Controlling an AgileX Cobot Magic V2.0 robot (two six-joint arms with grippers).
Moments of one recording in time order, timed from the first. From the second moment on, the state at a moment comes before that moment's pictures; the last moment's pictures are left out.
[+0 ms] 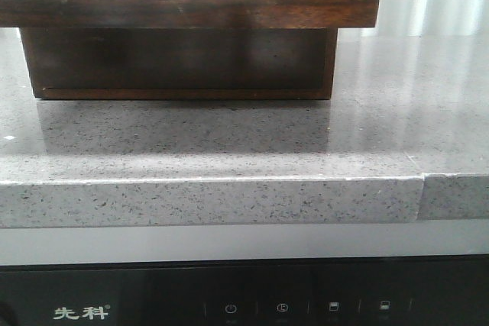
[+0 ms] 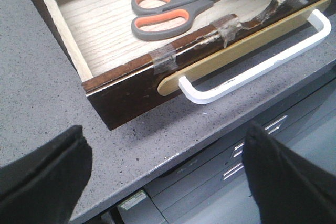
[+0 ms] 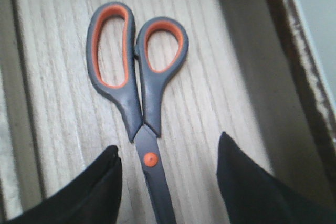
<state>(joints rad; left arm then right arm) -0.62 0.71 -1.08 0.16 1.08 -0.07 0.56 1.74 -1.91 0.33 1.07 -0.80</state>
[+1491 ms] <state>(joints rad) -0.62 0.71 -1.08 0.16 1.08 -0.07 0.54 0.60 -1.07 0.12 1.06 -0.12</state>
